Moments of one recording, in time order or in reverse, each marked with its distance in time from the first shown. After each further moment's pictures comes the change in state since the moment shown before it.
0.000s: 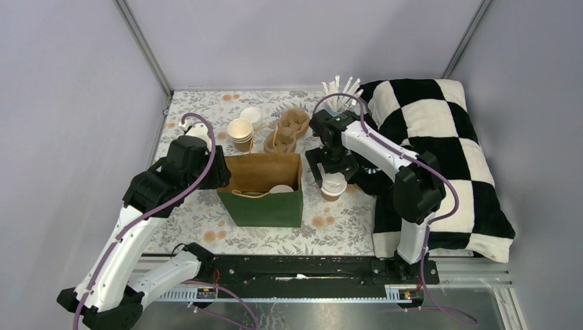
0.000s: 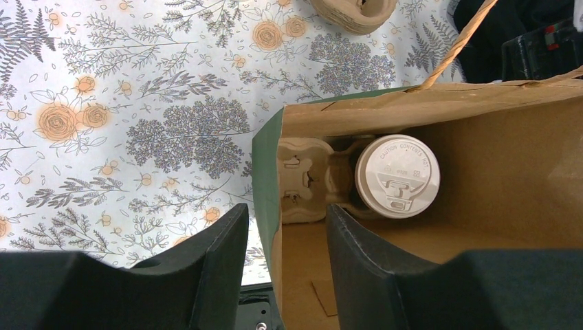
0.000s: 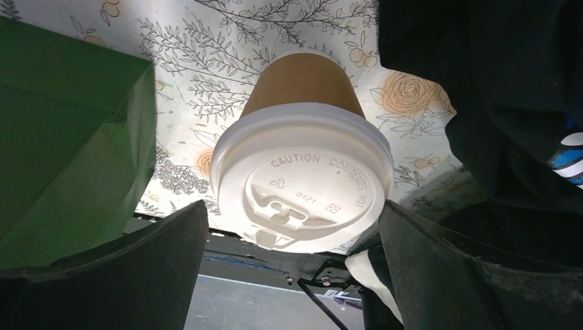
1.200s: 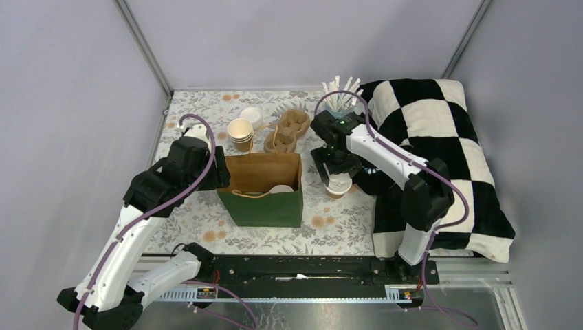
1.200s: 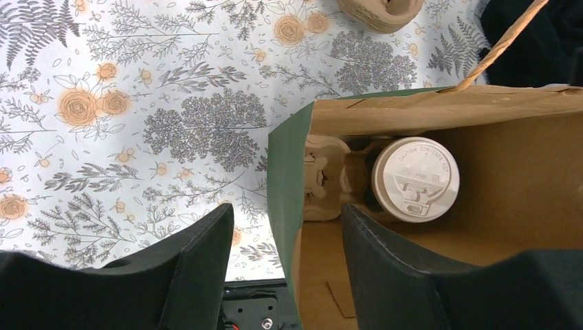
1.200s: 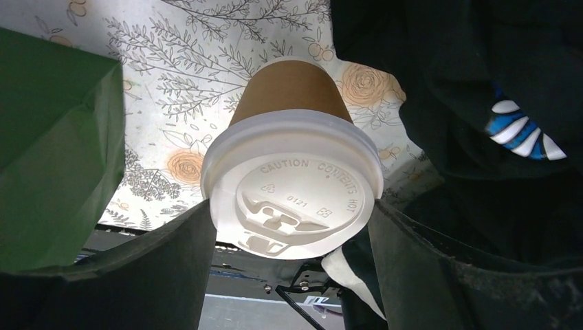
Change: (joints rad) left arm 0.000 0.000 -0.004 -0.025 -0.042 -0.016; right arm 0.027 -0.058 -0.037 0.008 0.125 -0.005
